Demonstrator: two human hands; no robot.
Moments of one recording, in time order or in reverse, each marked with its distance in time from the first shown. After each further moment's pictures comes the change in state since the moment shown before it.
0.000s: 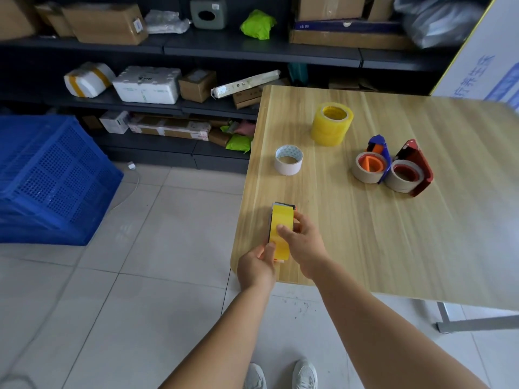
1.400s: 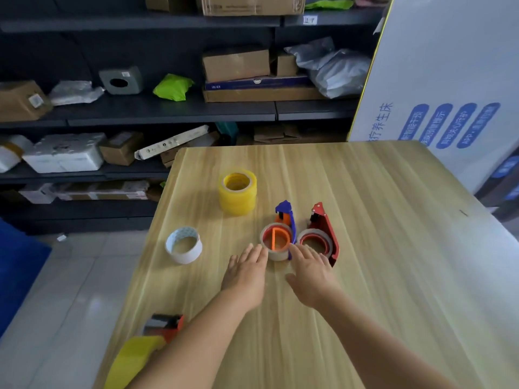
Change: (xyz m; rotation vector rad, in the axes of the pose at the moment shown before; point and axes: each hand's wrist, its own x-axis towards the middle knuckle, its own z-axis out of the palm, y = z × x) left_hand 0.086 0.154 0.231 1.226 -0.313 0.703; right_hand 0.135 -0.072 -0.260 -1.199 0.048 -0.282
